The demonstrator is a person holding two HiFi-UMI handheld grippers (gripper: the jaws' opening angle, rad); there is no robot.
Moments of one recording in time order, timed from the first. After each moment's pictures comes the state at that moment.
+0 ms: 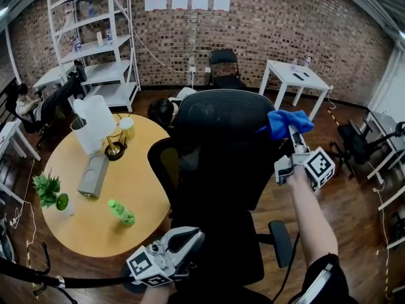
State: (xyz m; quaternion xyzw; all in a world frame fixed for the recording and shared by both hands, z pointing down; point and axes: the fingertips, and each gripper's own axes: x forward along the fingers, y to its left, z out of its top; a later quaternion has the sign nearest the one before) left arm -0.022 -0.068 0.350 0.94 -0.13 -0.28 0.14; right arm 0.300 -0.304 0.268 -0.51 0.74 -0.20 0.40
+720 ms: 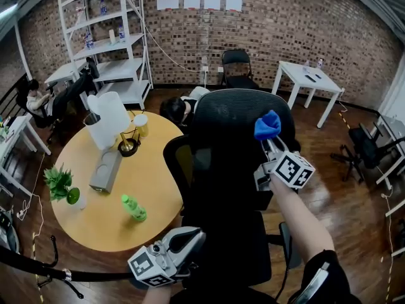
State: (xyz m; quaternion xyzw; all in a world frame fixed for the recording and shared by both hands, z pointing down) left arm -0.048 -0.061 0.344 0.94 -0.16 -0.28 0.13; right arm 0.171 -0.330 0.305 -0.52 0.82 -0.13 0.20
